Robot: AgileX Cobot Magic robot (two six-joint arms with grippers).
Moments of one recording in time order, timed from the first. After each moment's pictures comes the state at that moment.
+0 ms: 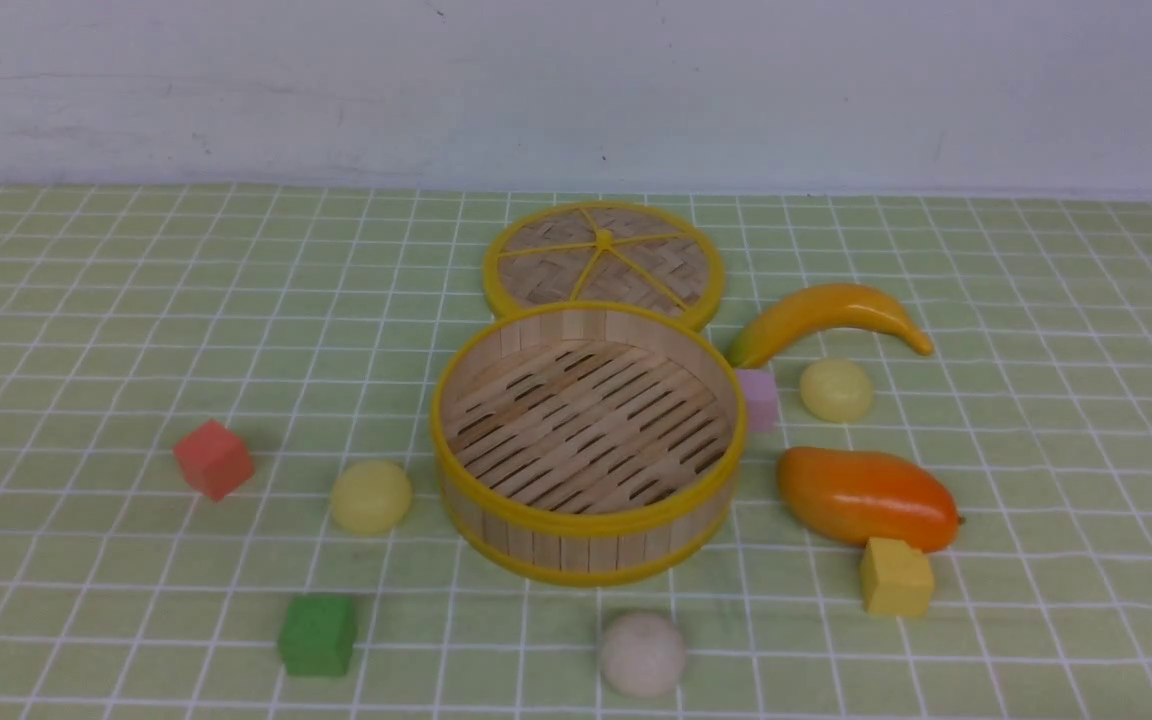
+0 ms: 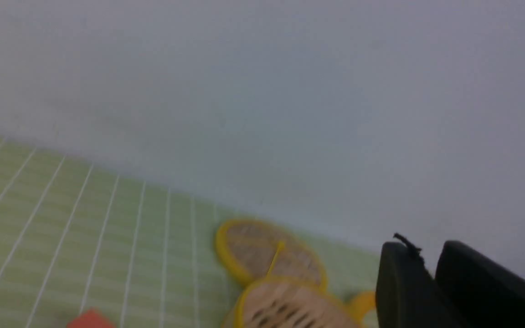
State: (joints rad) right arm -0.17 -0.01 0.02 0.05 0.39 -0.02; left arm -0.15 0.47 -0.72 -0.16 0.38 -0.34
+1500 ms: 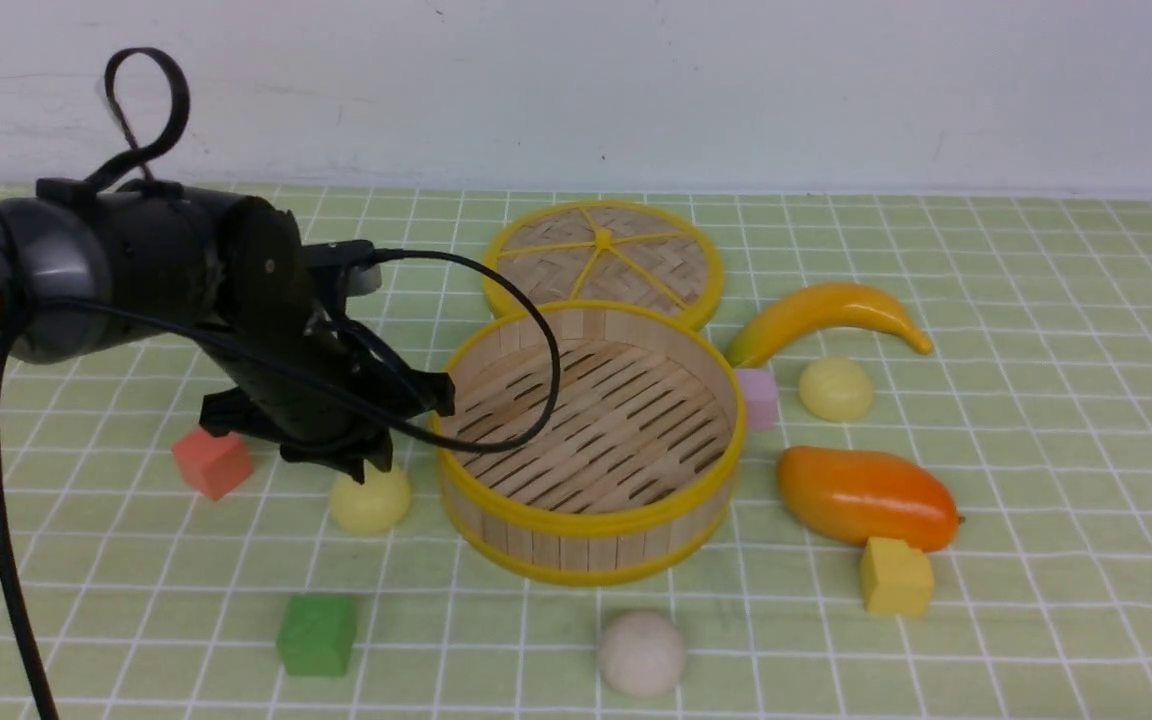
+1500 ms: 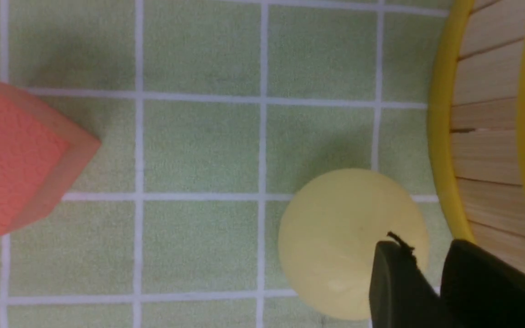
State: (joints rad) right arm -0.17 -0.01 0.02 0.05 0.39 -0.02; left arm -0.31 1.86 -1.31 -0.03 0.64 -0.32
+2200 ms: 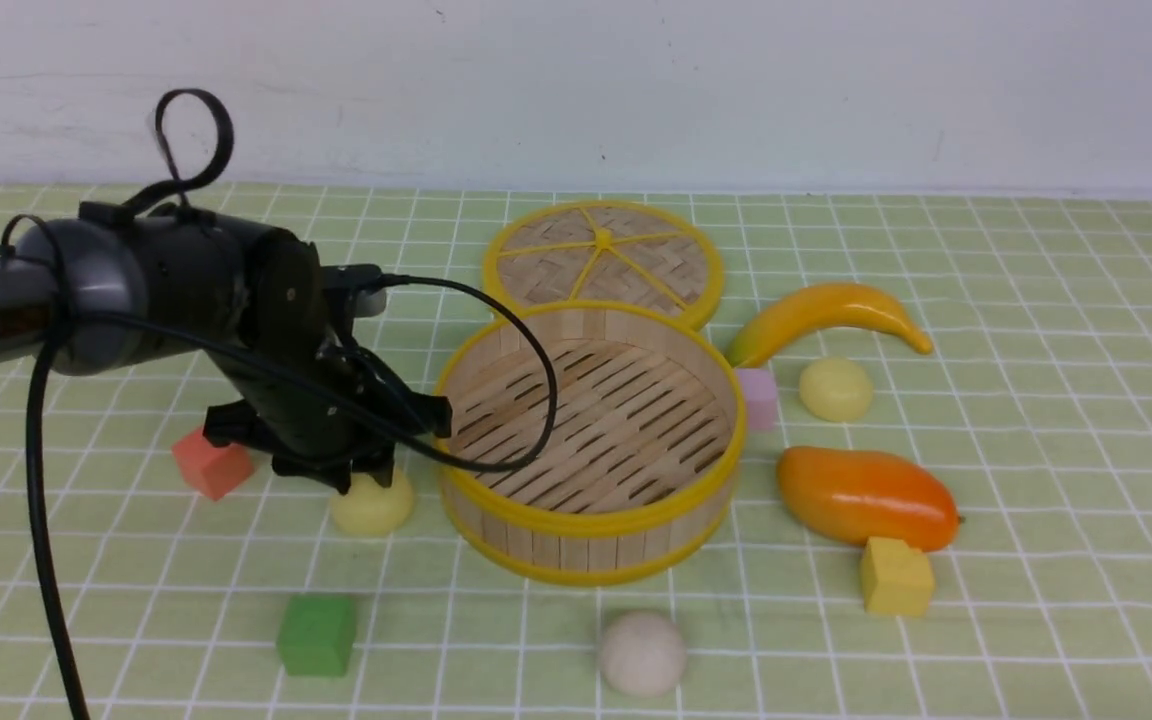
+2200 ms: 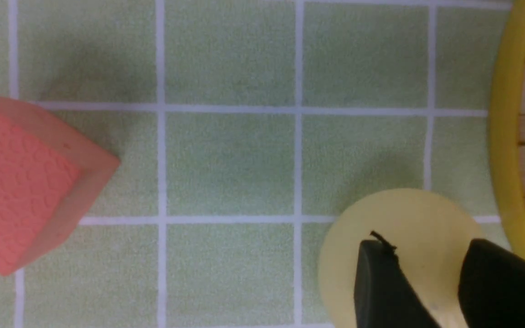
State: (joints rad) right arm -0.17 -0.01 0.02 0.05 0.39 -0.02; left arm -0.31 1.92 -1.31 0.03 0.62 -0.34
